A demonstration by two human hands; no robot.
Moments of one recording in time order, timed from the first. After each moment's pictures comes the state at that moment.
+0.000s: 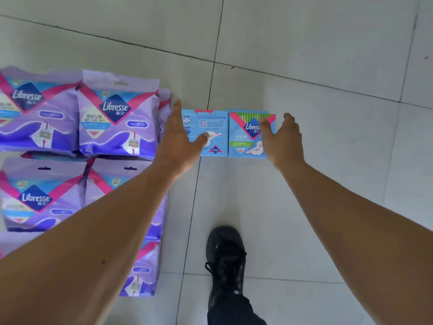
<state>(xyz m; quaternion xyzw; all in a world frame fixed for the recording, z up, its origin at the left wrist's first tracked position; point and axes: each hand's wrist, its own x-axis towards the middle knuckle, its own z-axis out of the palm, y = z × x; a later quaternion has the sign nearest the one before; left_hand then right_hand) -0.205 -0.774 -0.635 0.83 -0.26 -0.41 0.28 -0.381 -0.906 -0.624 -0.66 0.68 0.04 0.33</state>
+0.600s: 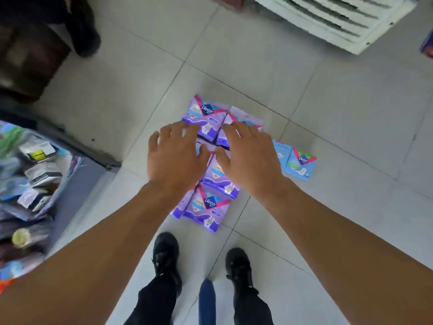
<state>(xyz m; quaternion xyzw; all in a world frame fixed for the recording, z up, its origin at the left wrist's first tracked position) -0.121 -0.498 -0.252 0.94 -0.31 -0.08 0.08 -0.204 -0.632 -0.254 -0.97 0.18 0.04 0.14</state>
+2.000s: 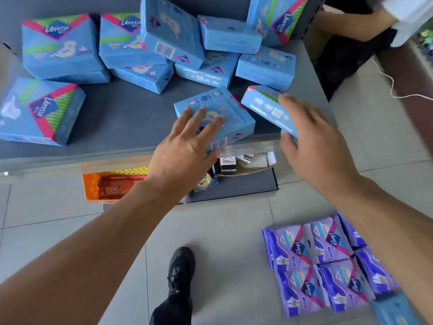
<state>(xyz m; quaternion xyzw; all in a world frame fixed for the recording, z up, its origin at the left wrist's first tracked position) -0.071 0.052 -0.168 0.98 0.01 0.04 0.19 0.007 -0.171 -0.153 -0.93 -0.30 -0.11 0.16</state>
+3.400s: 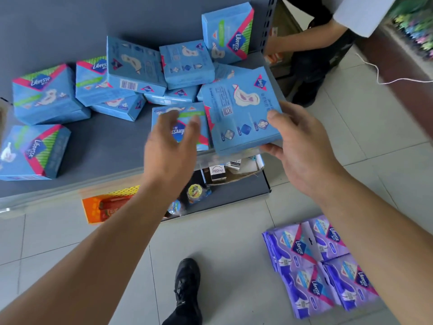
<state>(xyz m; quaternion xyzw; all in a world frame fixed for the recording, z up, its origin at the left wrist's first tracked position) -0.045 -0.012 -0.110 0.85 0.26 0.09 0.45 0.004 -0.194 -0.106 -0.66 0.11 0.12 0.73</state>
